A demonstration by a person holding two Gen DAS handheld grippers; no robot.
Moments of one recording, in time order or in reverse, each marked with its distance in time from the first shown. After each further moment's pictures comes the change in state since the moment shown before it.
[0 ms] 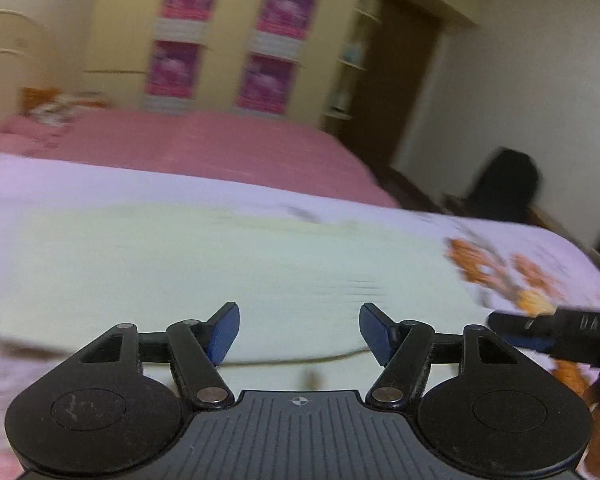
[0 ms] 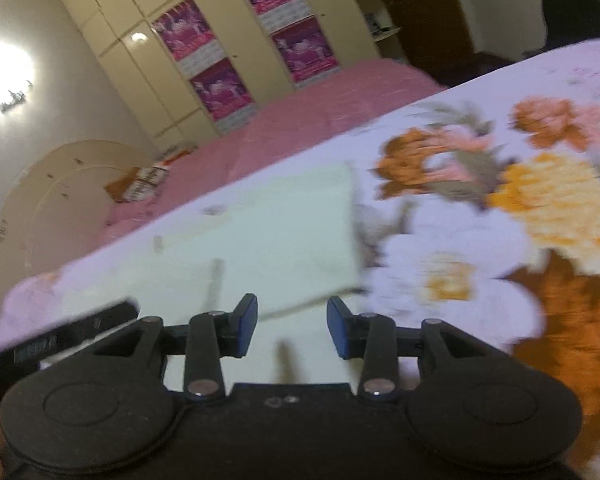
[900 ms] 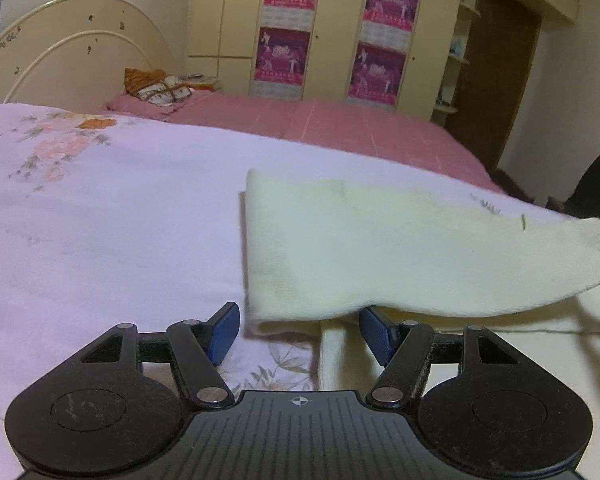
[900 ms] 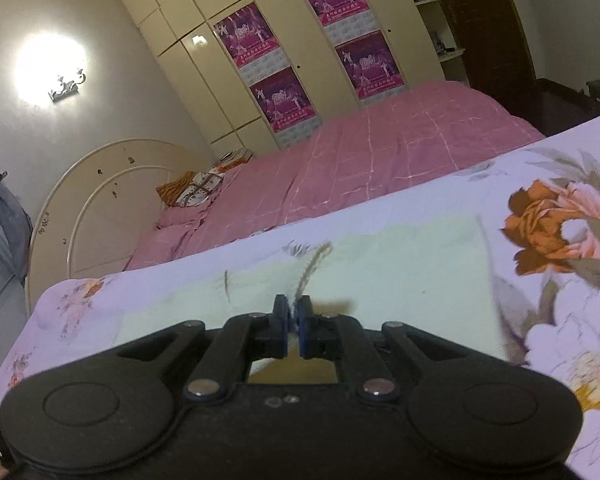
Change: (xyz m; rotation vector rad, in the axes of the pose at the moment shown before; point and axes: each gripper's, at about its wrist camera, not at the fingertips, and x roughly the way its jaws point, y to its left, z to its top) left arm 0.007 0.078 -0.014 -0.066 0.054 0.272; right arm 0.047 0.053 0.034 -0.109 -0.045 0.121
